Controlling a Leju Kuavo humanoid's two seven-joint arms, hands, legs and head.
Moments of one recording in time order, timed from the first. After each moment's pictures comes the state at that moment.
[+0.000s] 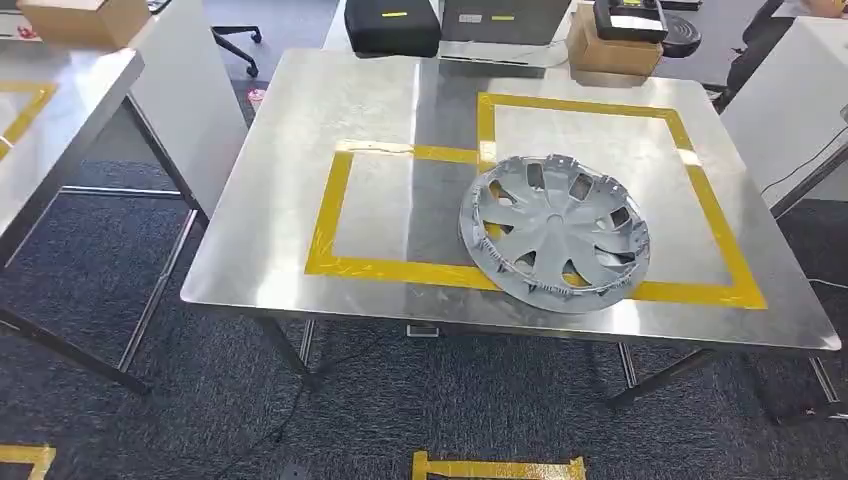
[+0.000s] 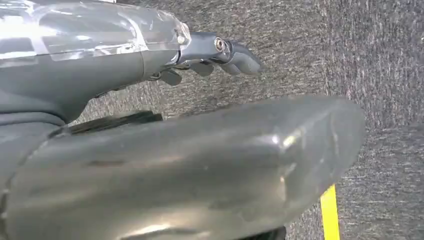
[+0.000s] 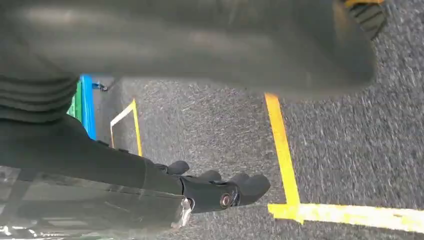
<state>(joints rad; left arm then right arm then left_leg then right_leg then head) -0.11 -0.02 -0.97 -0.20 0.72 0.13 -0.04 -0.15 0.06 -1.01 -0.18 0.83 -0.08 0.28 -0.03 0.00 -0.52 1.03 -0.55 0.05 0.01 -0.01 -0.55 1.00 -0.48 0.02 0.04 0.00</state>
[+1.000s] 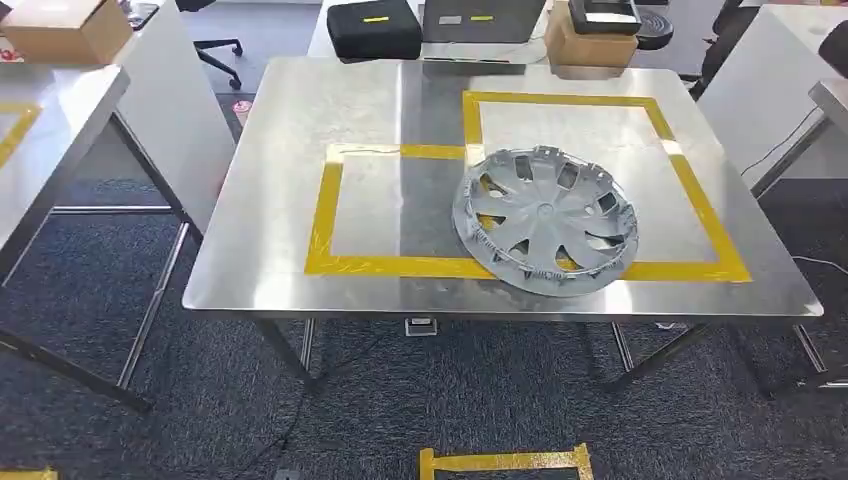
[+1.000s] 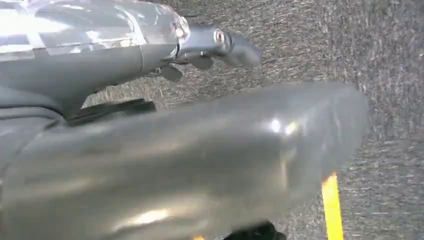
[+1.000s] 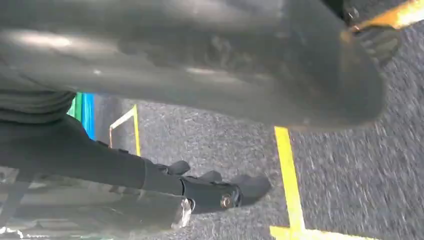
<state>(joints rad) -0.11 -0.02 -0.97 -0.21 0.72 0.13 -0.04 -0.15 0.07 -0.99 -0.16 0.83 -0.08 0.27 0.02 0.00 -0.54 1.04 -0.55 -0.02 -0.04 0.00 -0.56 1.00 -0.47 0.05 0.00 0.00</state>
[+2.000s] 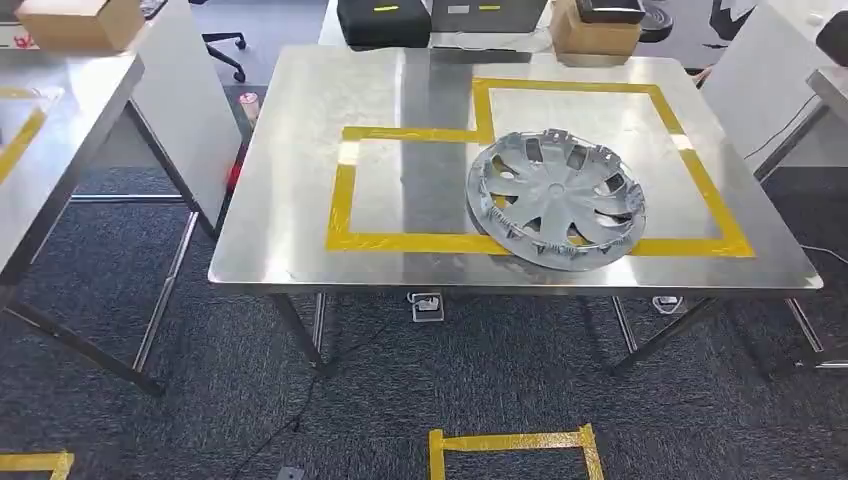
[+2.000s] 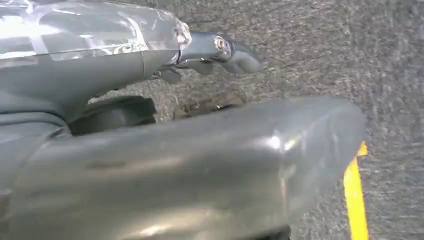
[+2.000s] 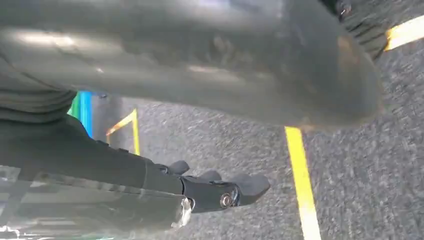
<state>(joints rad) -0.11 -0.02 -0.98 -0.21 0.69 0.12 -0.01 -0.15 0.07 -0.99 -0.15 0.82 -0.06 0.25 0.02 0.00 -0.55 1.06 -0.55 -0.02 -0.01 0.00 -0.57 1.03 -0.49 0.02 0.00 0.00</state>
